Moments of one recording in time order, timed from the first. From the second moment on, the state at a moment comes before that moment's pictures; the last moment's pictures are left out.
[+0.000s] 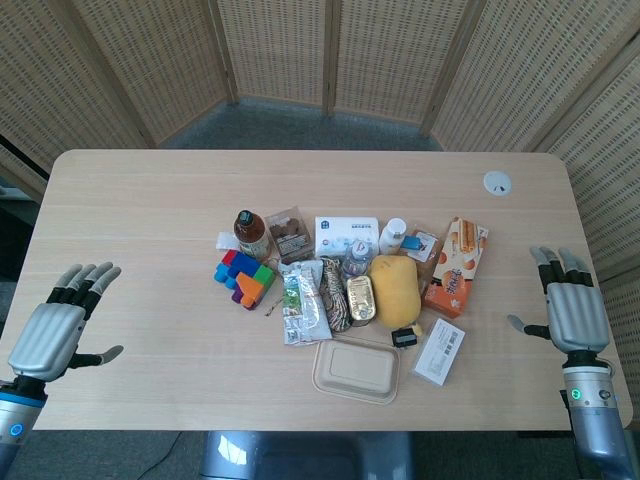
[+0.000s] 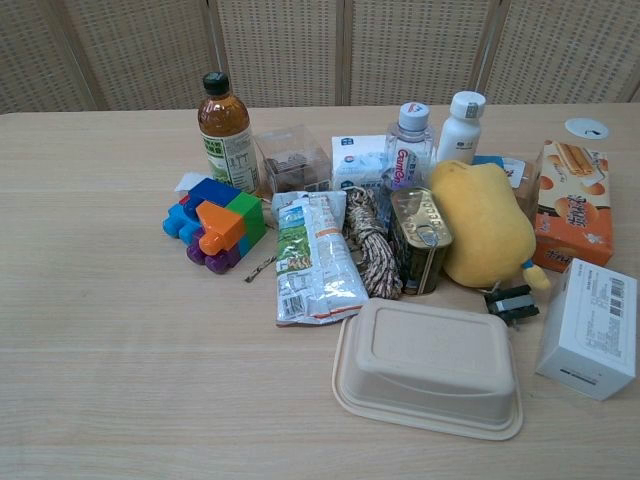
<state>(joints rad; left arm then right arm) -0.22 -0.93 -0.03 -2.02 1.47 1.32 0.15 0.29 -1.12 0.15 -1.77 -1.17 1.36 -0.34</state>
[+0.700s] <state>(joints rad) -0.36 -0.94 -0.06 -1.97 1.38 1.09 0.18 0.23 -1.11 0.16 -1.79 -1.18 1.41 -0.29</state>
